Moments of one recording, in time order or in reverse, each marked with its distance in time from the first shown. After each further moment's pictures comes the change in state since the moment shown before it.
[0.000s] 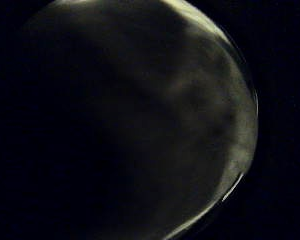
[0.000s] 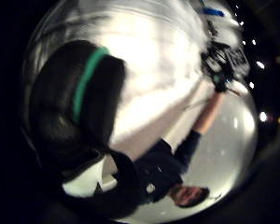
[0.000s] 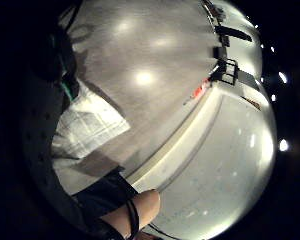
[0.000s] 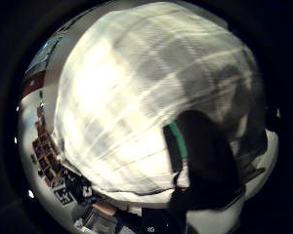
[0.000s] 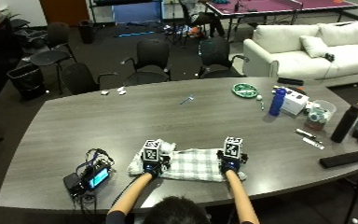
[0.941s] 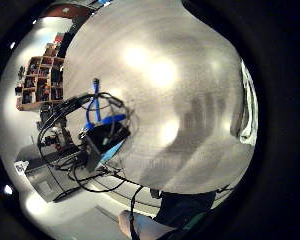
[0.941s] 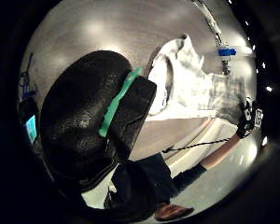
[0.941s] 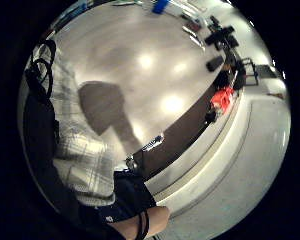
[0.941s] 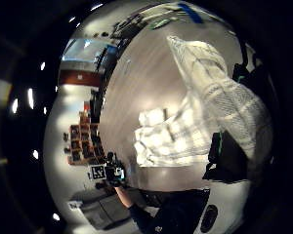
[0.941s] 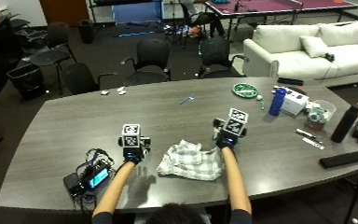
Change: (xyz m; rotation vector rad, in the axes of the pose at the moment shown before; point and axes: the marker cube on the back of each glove) left arm -0.076 0.048 -0.095 0.166 -0.125 -0.294; right arm 0.045 0.033 -0.143 0.237 -0.437 -0.009
